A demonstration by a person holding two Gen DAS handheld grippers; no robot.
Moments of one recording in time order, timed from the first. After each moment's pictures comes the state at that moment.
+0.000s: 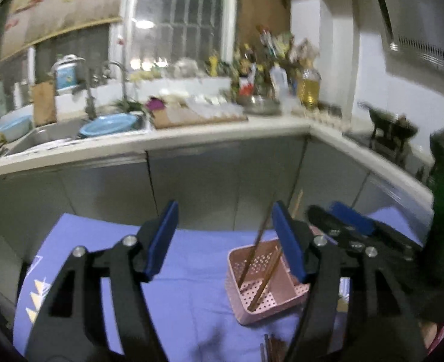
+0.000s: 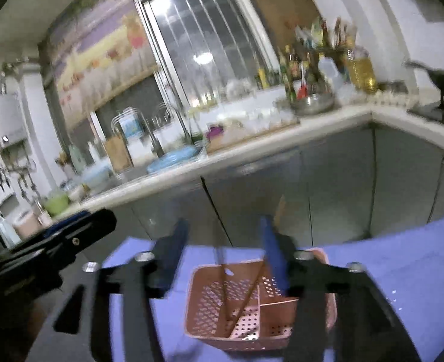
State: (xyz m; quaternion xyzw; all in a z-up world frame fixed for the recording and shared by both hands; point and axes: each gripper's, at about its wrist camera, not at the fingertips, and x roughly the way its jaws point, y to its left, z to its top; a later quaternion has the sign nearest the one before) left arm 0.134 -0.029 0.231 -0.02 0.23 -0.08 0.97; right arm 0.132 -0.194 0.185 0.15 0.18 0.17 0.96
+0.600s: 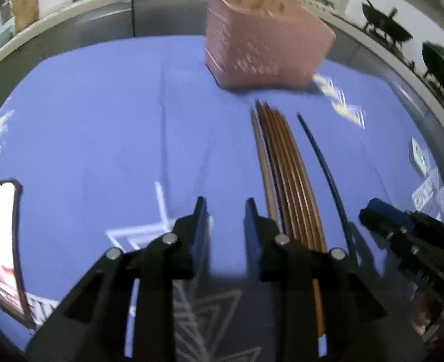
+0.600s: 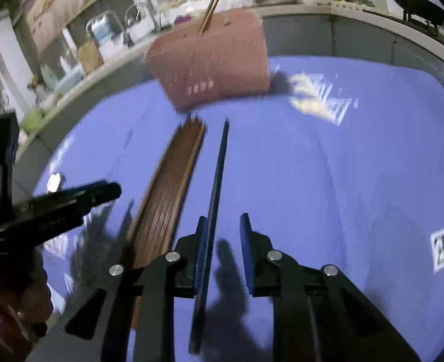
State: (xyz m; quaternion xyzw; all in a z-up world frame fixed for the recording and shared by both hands) left arm 0.009 -0.038 0.024 0.00 0.47 -0.13 0.87; right arm -0.048 -0.195 0.003 0.09 0.42 0.12 0.89
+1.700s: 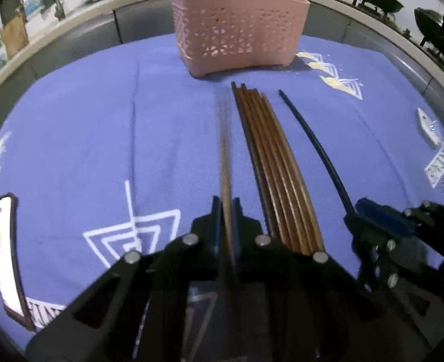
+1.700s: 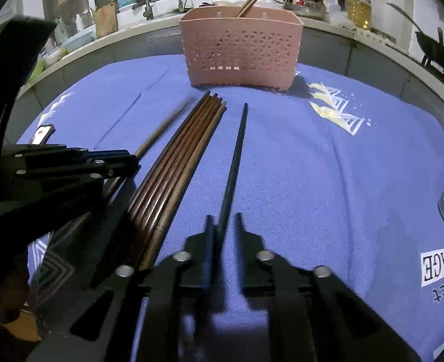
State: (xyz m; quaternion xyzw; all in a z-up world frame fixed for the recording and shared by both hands) left arm 0.007 -0.067 0.014 0.05 0.47 -0.13 0.87; right arm -0.056 -0.173 -0.003 -0.01 0.42 0.12 0.90
